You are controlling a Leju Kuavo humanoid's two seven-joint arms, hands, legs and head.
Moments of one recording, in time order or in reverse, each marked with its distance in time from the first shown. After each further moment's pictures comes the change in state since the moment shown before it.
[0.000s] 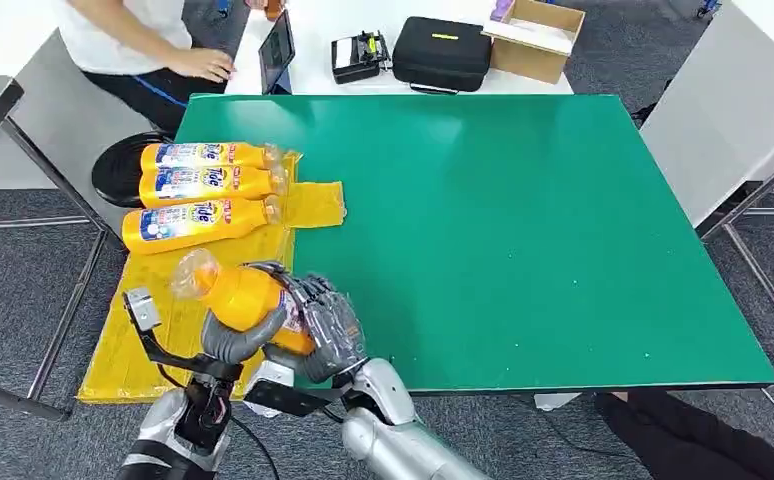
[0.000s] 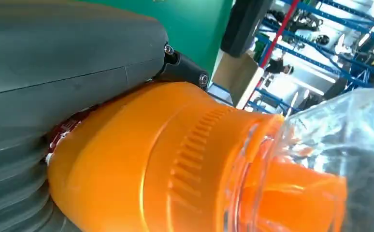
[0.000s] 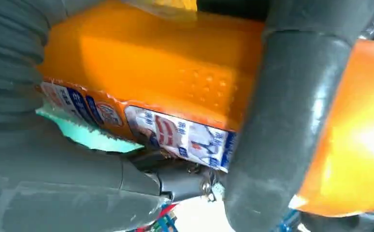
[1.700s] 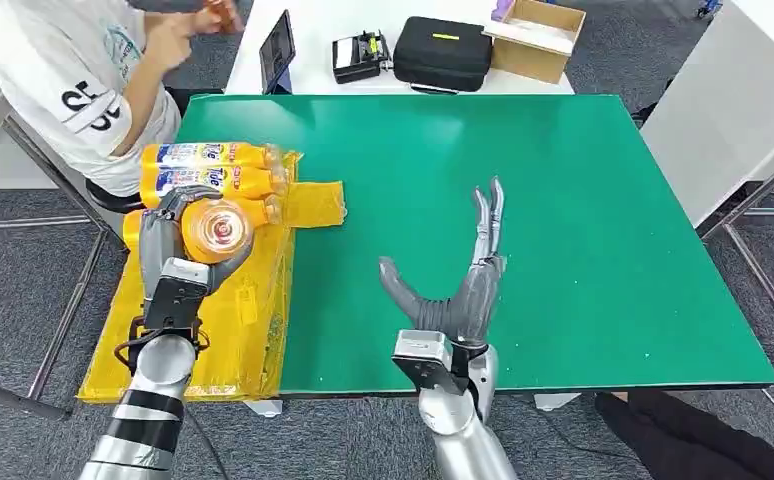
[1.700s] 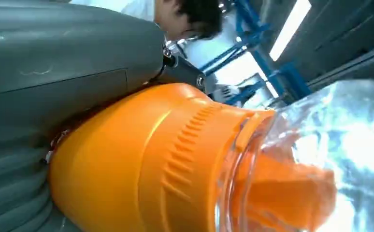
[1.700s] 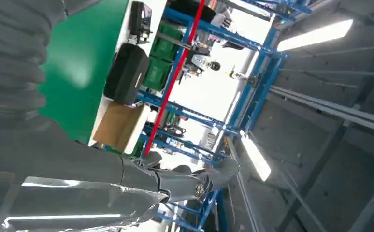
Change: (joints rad) left arm -0.156 -0.016 0.099 -0.082 -1.019 0.794 -0.197; right arm 0.262 0.005 -0.394 -0.737 -0.124 -0.013 -0.262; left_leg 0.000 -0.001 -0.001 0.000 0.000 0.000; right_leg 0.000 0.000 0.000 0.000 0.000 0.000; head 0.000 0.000
